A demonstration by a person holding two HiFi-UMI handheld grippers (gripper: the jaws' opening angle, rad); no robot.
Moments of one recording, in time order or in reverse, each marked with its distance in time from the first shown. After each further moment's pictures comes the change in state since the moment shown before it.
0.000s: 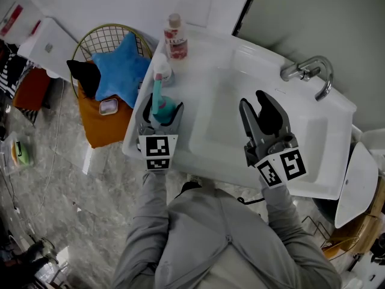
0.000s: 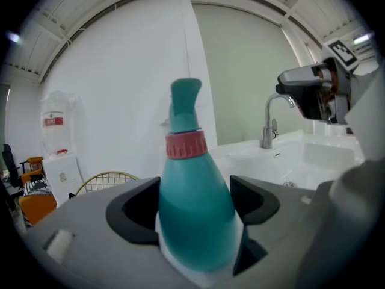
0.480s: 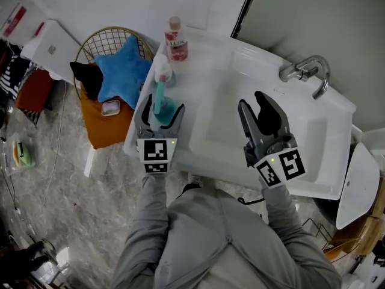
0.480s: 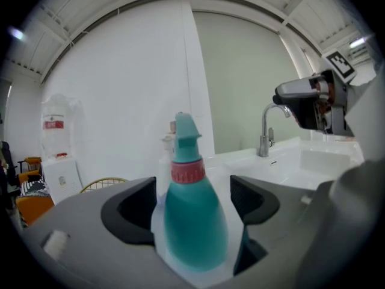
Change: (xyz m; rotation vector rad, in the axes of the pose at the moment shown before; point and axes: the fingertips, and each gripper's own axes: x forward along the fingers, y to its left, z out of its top) left arm -0.016 -0.004 0.022 -0.001 -0.060 -0.010; right arm -0.007 0.004 0.006 -0.005 -0.015 0.011
